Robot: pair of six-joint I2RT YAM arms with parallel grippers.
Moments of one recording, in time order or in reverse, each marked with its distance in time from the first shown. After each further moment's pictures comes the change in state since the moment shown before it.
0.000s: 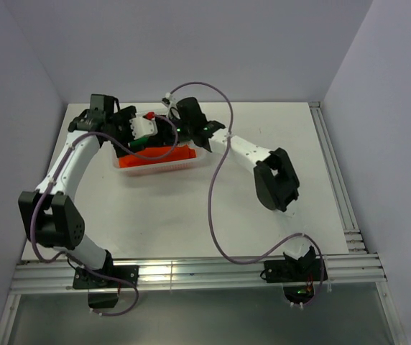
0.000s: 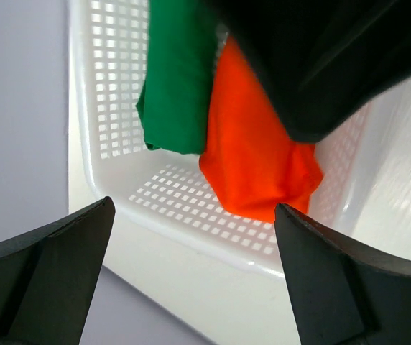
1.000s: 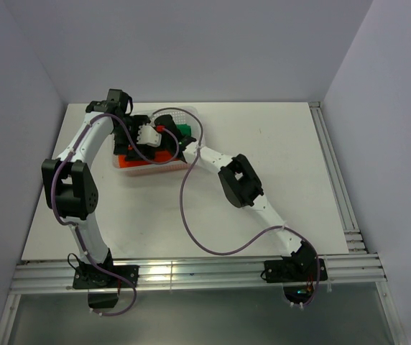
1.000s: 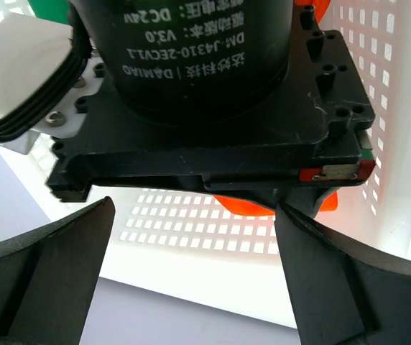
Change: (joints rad) left arm -0.018 0.274 0.219 -0.223 -0.095 0.295; right arm 0.074 0.462 0.387 0.168 -0.167 0.498
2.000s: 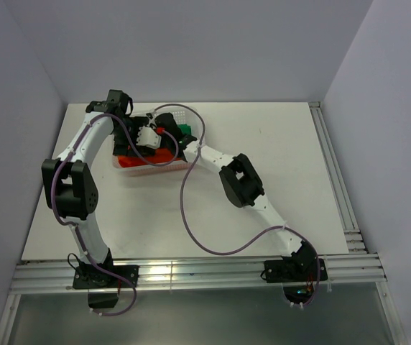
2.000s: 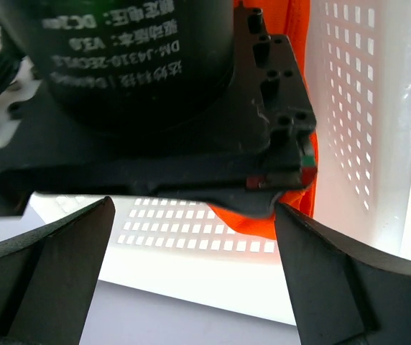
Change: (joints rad) left arm 0.000 0.000 -0.001 -0.020 0.002 0.032; right arm -0.004 -0.020 -0.010 0.029 0.097 -0.049
